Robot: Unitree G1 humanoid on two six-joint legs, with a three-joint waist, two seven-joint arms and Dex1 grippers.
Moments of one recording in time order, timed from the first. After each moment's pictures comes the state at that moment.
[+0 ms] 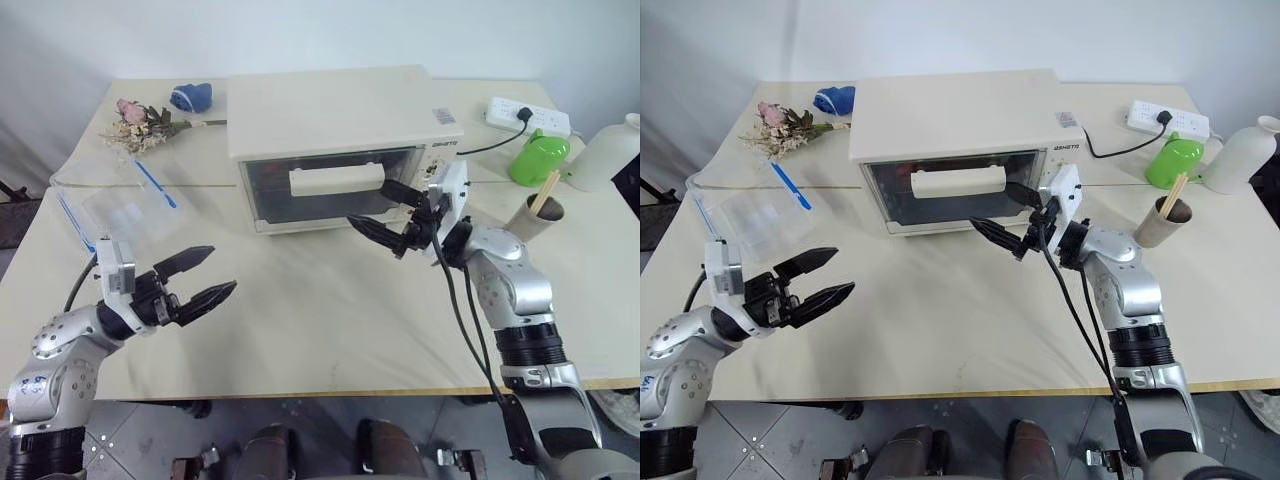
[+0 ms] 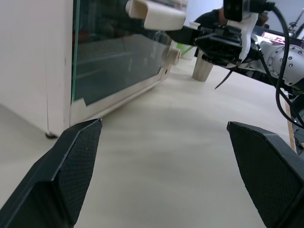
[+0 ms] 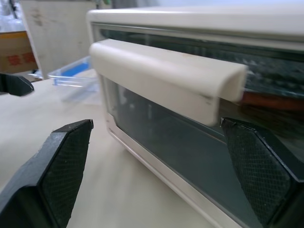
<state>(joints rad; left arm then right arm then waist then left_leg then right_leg) -0.04 0.63 0.36 -0.18 -0.74 0.34 -0.97 -0.65 -0.40 0.00 0.15 0.48 0.21 0.95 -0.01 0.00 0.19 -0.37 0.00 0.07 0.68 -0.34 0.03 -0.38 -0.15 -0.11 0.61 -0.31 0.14</state>
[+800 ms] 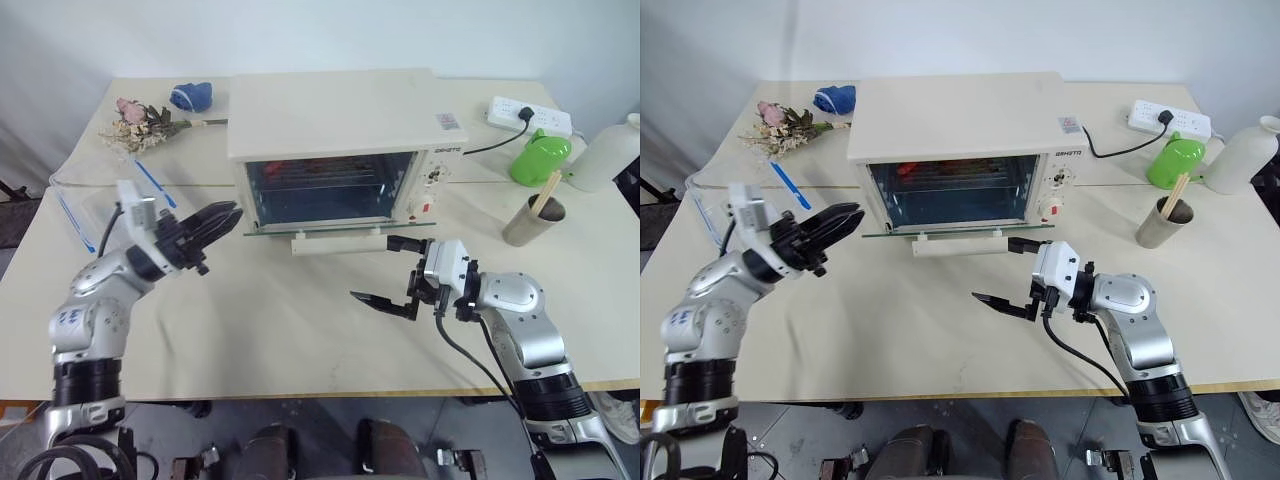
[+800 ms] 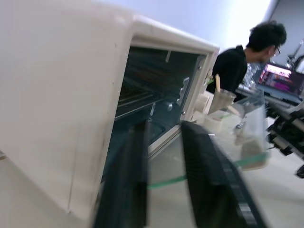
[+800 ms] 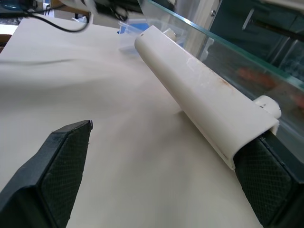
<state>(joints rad) -0.48 0.54 0.22 0.11 -0.66 0.37 -0.92 -0.37 -0.49 0.07 -0.06 0.33 -0.08 1.08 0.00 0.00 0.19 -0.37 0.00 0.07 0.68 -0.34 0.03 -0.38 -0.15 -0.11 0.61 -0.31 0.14</state>
